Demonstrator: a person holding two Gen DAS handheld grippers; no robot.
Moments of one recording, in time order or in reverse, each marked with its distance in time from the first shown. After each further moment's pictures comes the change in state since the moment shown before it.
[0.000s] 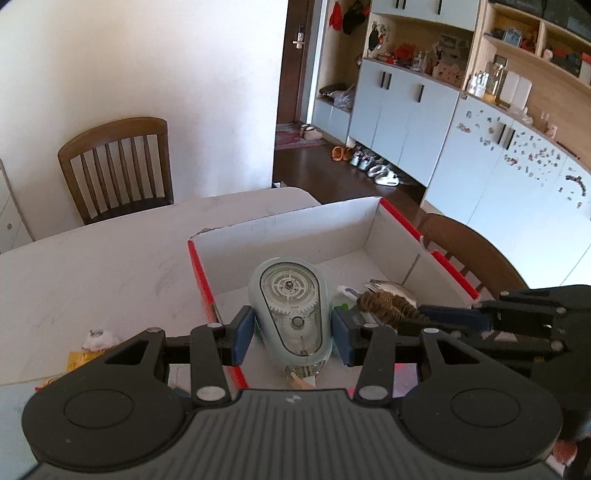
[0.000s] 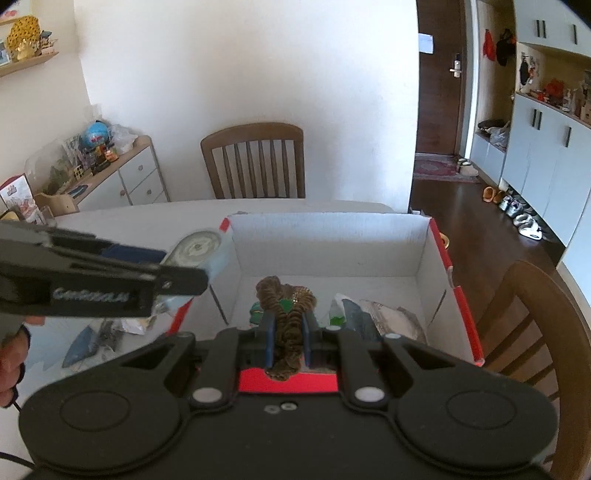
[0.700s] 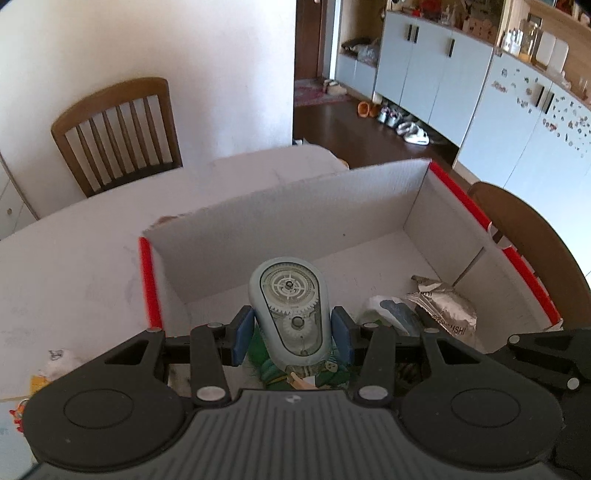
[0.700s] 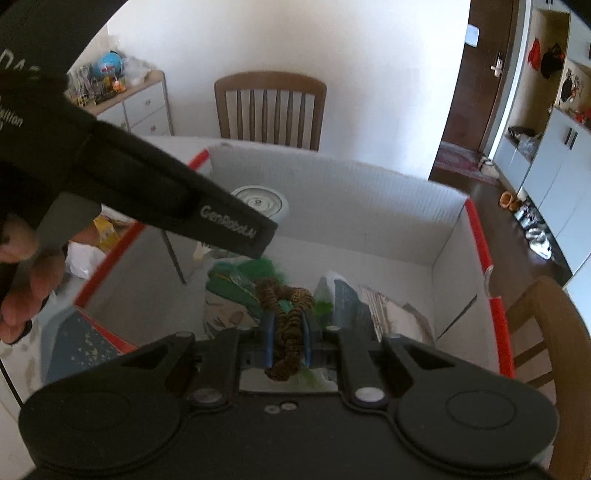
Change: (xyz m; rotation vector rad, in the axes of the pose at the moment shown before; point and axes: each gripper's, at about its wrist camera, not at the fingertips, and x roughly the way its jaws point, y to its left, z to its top) left arm 0.113 -0.014 0.024 0.009 0.156 0.087; right arm 0.082 -0.014 -0.014 -0.152 0.149 0.004
